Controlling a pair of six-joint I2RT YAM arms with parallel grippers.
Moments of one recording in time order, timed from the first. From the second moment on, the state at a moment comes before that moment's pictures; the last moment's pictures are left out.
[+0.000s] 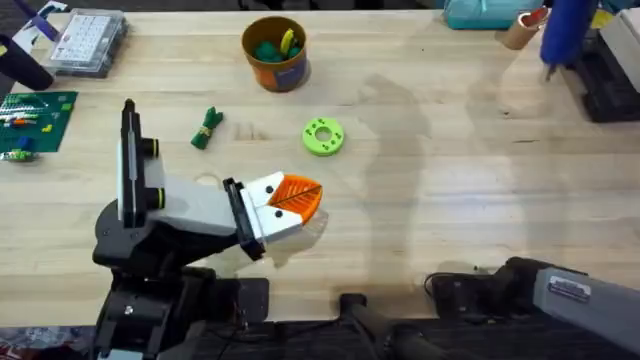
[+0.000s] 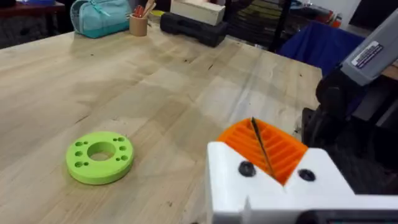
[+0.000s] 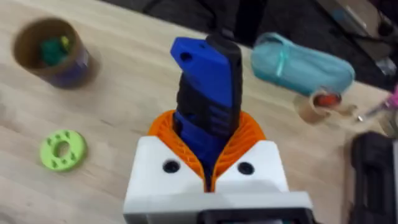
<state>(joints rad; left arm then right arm) -0.11 0.00 0.00 -0.10 1.07 -0.12 -0.28 1.29 1.49 -0.81 -0.49 -0.35</state>
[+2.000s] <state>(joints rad) -0.11 0.00 0.00 -0.10 1.07 -0.12 0.74 1.29 1.50 -0.12 -0.72 0.01</state>
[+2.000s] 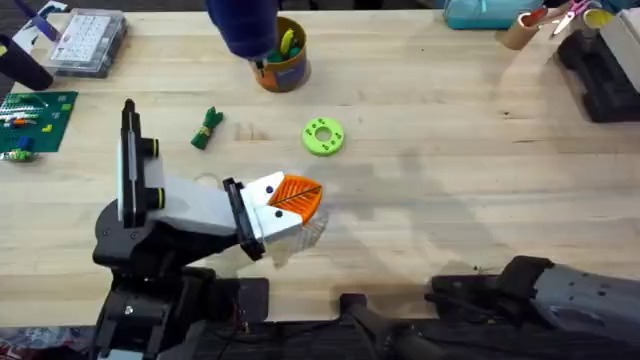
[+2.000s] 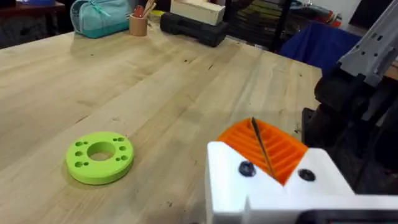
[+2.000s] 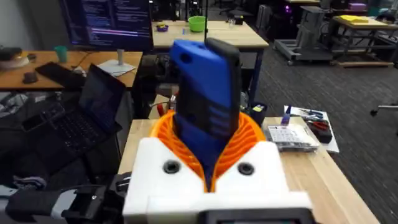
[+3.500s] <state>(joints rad) -0.11 0.00 0.00 -0.10 1.07 -0.12 0.81 1.22 1.05 0.32 -0.79 0.05</state>
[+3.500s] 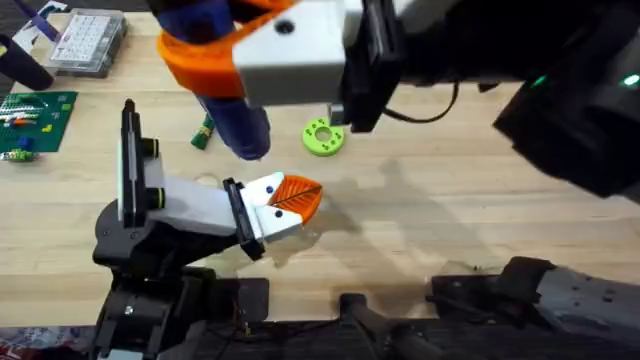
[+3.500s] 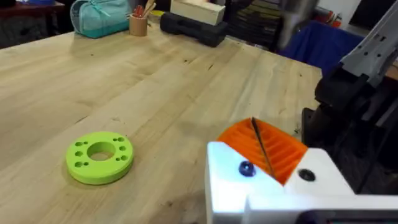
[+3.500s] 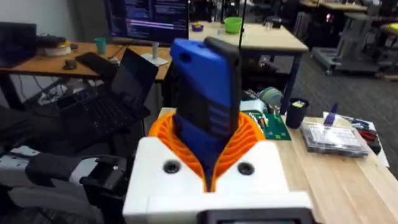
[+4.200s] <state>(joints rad) -0.11 0.00 0.00 -0.10 1.07 -0.12 0.81 1.25 0.96 0.40 -0.79 0.07</state>
